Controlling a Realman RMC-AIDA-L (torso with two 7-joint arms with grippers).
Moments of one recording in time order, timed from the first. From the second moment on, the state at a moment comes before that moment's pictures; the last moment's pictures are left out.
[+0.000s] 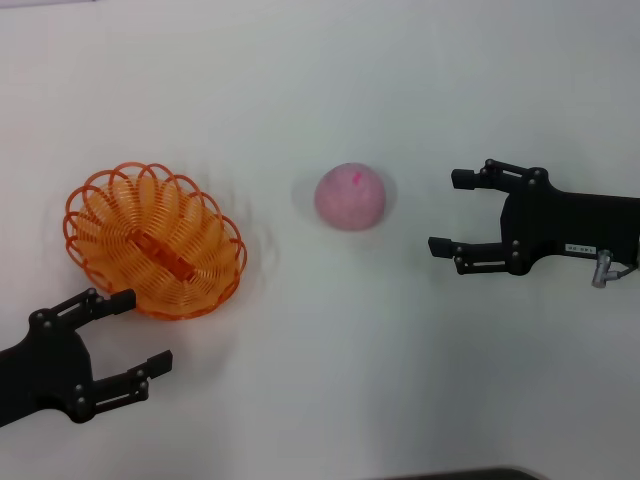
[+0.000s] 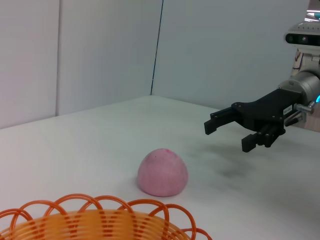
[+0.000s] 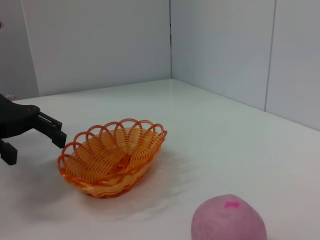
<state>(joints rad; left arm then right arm) -0.22 -2.12 0.45 0.57 2.17 1.72 -0.87 0.36 2.08 -0.70 -0.58 -1.98 -1.50 0.97</state>
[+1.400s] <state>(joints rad) -0.31 -2.11 0.31 0.73 2.18 1.76 -1.49 0.38 2.08 -0.70 -0.58 -1.97 -1.52 1.00</state>
